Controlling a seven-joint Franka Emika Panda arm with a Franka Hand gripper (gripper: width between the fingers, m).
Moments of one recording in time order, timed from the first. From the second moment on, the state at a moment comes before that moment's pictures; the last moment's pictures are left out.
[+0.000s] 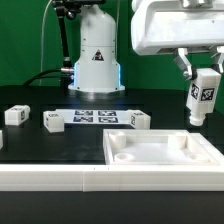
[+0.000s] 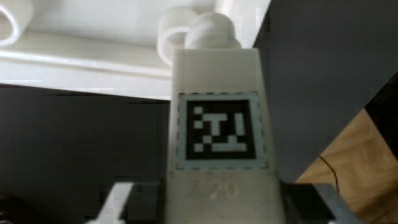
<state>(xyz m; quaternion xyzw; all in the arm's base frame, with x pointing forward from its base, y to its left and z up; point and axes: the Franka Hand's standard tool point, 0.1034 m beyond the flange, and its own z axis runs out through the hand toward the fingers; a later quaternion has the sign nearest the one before) 0.586 0.125 0.143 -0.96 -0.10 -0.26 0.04</state>
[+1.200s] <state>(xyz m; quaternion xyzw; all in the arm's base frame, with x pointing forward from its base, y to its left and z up) 0.612 0.122 0.105 -0.95 -0.13 -0.27 0.04</state>
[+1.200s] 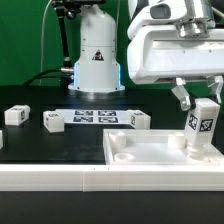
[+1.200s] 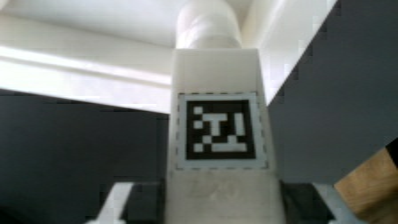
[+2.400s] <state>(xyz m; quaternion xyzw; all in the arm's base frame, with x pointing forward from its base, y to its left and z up) 0.617 0.118 0.090 -0.94 -0.13 -0.32 0.03</state>
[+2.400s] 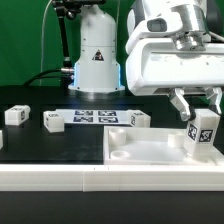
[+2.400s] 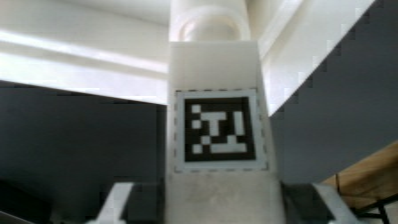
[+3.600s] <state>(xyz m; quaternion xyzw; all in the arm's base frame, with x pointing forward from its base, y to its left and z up) 0.616 0.124 0.102 -0.95 -0.14 -0.29 0.03</state>
